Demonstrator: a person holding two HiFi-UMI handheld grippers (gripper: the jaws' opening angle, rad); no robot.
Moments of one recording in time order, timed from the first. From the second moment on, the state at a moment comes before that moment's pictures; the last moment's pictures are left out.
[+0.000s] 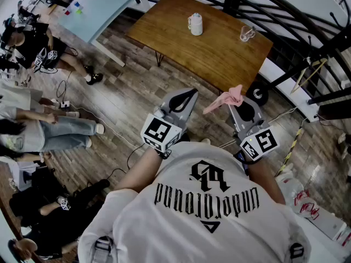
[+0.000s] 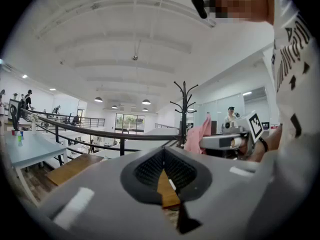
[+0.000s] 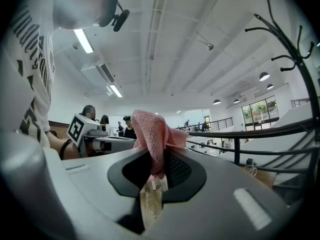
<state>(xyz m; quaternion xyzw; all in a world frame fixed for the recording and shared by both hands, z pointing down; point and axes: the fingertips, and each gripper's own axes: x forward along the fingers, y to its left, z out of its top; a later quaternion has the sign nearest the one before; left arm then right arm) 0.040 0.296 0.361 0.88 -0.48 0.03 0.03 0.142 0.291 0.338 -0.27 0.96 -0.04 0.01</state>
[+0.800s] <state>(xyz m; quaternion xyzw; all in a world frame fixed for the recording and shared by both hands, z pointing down) -0.028 0.238 0.375 0.88 -0.47 0.02 0.05 0.081 0.231 0.351 -0.29 0.95 -0.06 0.01</state>
